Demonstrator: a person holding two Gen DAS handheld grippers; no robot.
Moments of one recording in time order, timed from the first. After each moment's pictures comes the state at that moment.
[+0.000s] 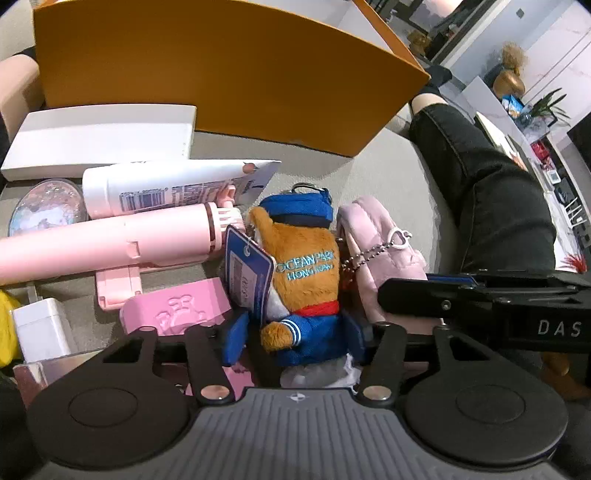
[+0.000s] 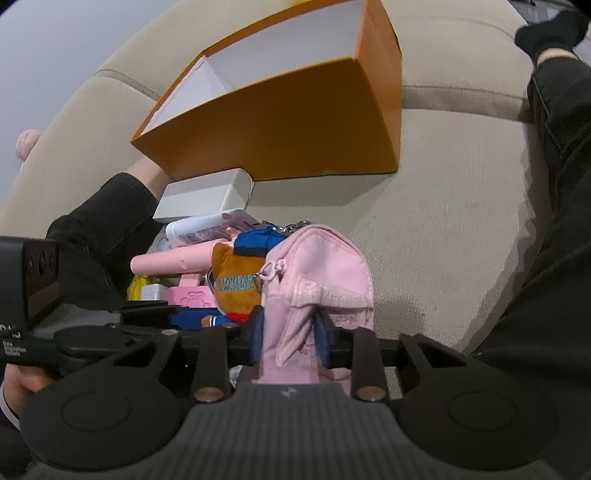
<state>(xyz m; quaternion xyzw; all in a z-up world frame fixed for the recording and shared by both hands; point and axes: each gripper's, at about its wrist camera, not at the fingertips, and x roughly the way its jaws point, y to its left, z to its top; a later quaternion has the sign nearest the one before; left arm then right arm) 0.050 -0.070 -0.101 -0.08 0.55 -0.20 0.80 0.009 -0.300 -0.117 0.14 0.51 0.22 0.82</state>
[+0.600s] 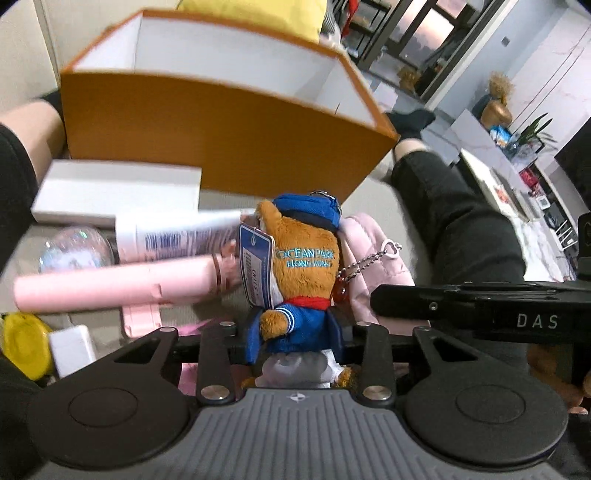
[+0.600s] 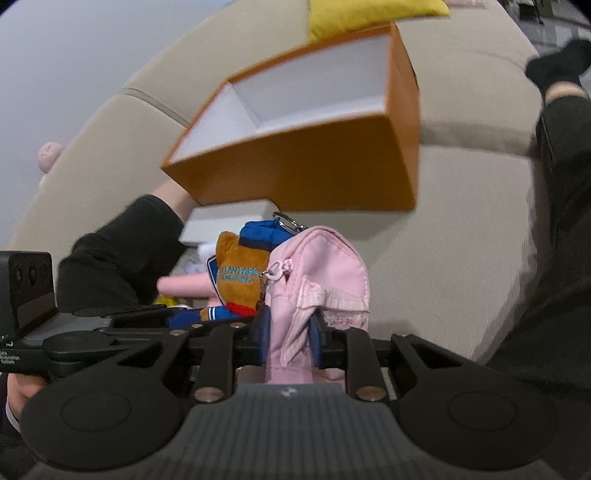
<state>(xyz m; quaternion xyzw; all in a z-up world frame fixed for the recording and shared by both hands) 0.042 -0.062 -0.060 -0.09 0.49 -0.20 0.84 0.005 -0.302 -0.083 0.15 0.47 0.24 0.84</state>
